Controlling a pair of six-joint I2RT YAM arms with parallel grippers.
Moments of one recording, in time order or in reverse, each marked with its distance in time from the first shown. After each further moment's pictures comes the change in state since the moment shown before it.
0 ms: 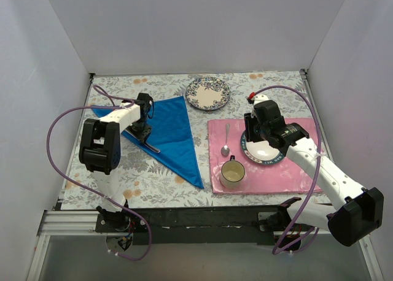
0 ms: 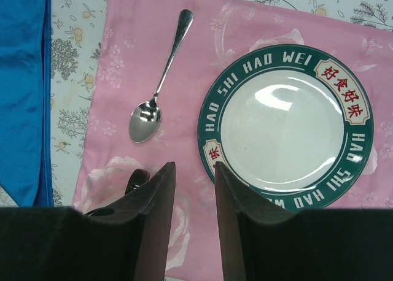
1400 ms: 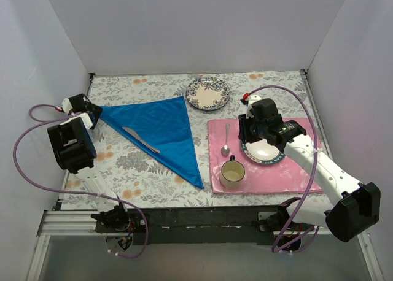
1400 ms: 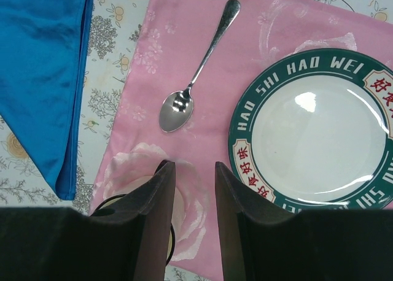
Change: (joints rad) left arm 0.587 0.060 -0.111 0.898 0.259 0.287; right arm 0.000 0.041 0.021 -0.005 -0.146 -0.036
